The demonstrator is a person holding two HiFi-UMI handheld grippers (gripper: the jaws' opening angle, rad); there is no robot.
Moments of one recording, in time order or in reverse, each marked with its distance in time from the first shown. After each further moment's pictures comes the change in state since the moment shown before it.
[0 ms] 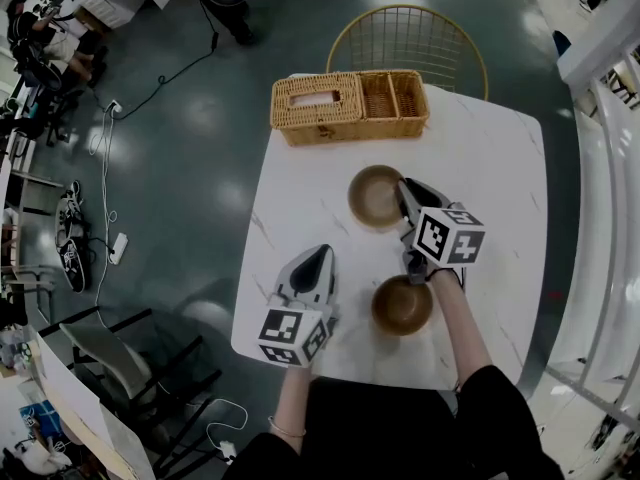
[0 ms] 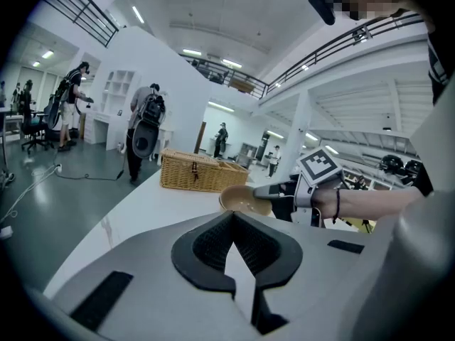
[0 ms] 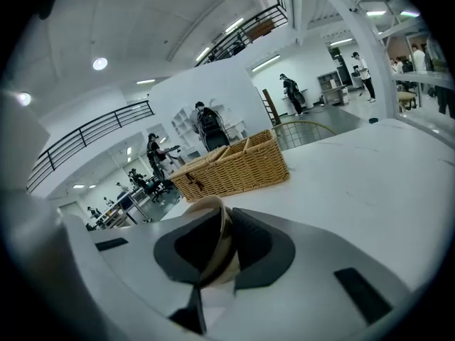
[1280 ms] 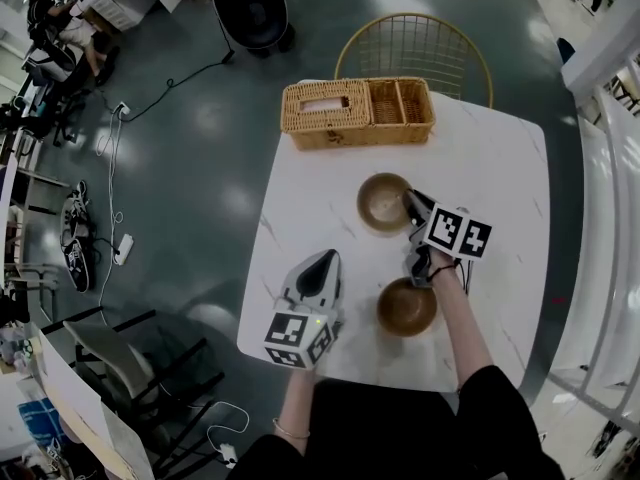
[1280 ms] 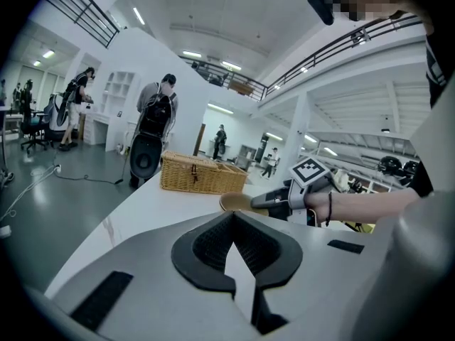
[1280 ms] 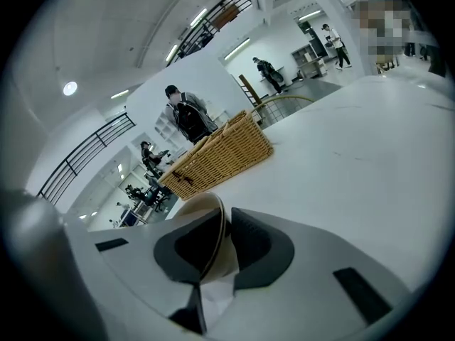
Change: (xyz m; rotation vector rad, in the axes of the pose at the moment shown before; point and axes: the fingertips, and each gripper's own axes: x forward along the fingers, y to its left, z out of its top) left arm -0.007 -0.002 0.003 -0.001 -0.016 -0.007; right arm 0.006 -0.017 -0.022 0.238 0.081 -0.011
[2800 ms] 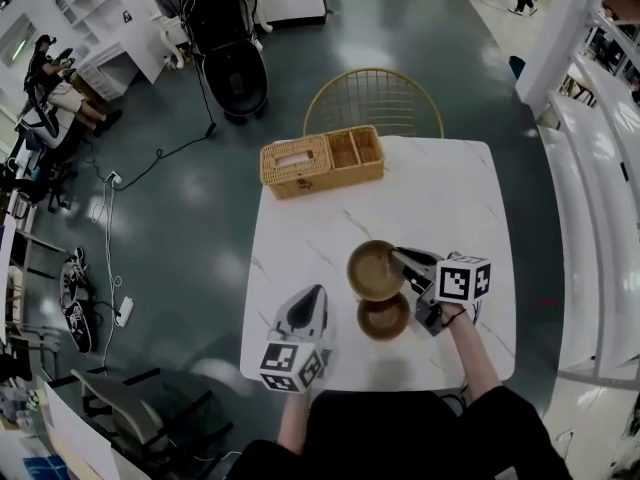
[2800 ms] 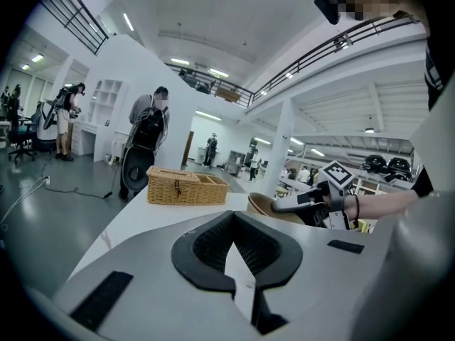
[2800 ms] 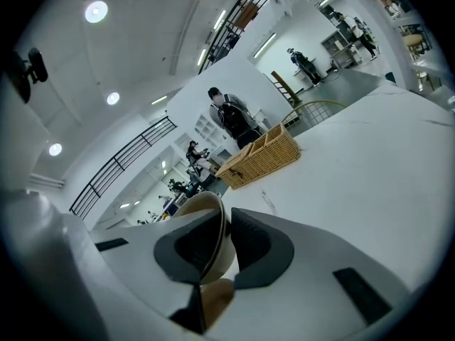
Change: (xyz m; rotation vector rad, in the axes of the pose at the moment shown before) left arm -0.036 -0.043 0.019 0.073 -0.052 -0.073; right arm -0.125 0.043 -0.020 -0.085 0.007 0.331
